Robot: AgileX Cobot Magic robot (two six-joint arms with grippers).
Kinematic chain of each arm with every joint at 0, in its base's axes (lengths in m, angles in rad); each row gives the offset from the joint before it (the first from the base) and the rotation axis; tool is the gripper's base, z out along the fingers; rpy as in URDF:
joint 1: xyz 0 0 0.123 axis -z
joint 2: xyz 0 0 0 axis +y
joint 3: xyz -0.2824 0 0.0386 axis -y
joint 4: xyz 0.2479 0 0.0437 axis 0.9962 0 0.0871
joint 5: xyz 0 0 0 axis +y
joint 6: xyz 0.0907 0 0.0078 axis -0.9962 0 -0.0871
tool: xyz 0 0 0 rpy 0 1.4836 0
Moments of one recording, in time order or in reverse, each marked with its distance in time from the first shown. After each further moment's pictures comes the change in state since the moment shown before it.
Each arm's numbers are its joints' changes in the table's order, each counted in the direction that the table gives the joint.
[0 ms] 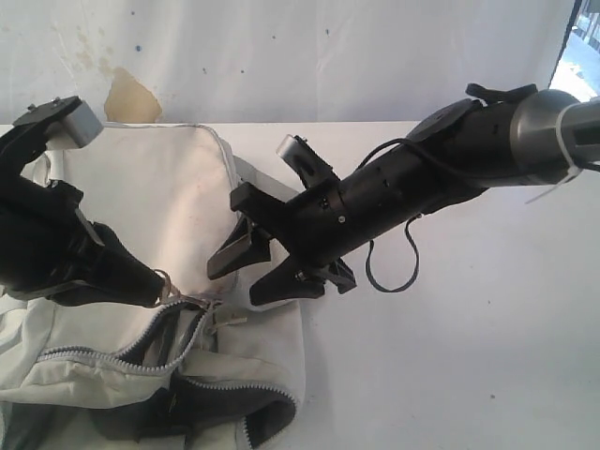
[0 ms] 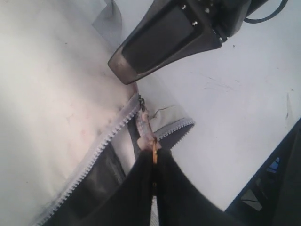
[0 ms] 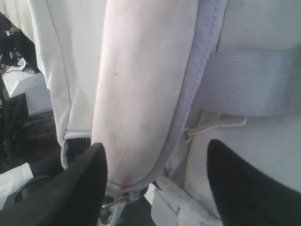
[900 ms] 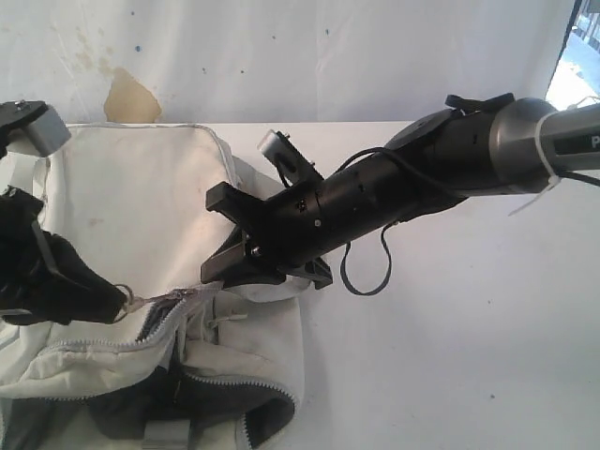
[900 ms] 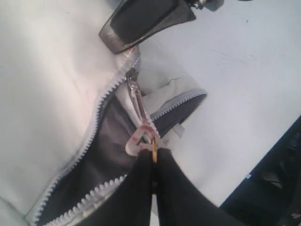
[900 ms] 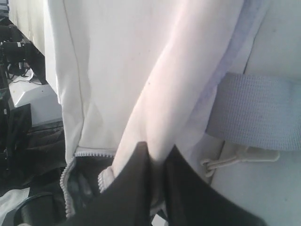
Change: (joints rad) left arm 0.000 -0.097 0.000 0.137 0.098 0.063; right arm -0.050 0.014 0.000 0.097 -0.108 0.085
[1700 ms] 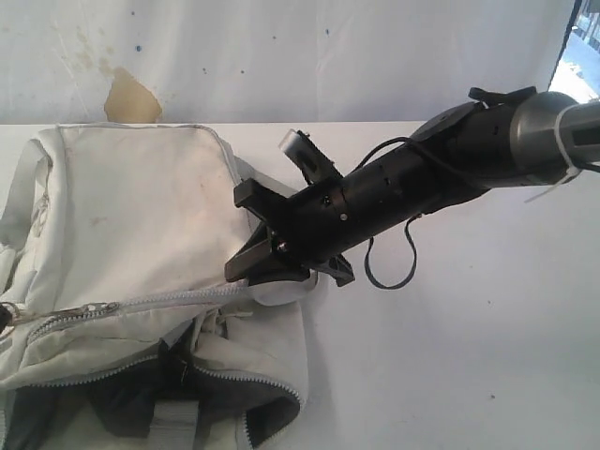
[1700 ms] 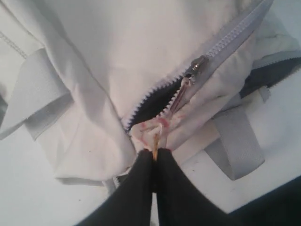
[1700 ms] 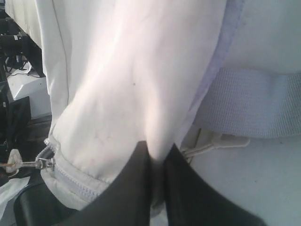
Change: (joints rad) left arm 0.000 -0.127 0.000 0.400 0.123 0.370; right arm 0.067 0.000 0.000 -0.052 0.082 -0.006
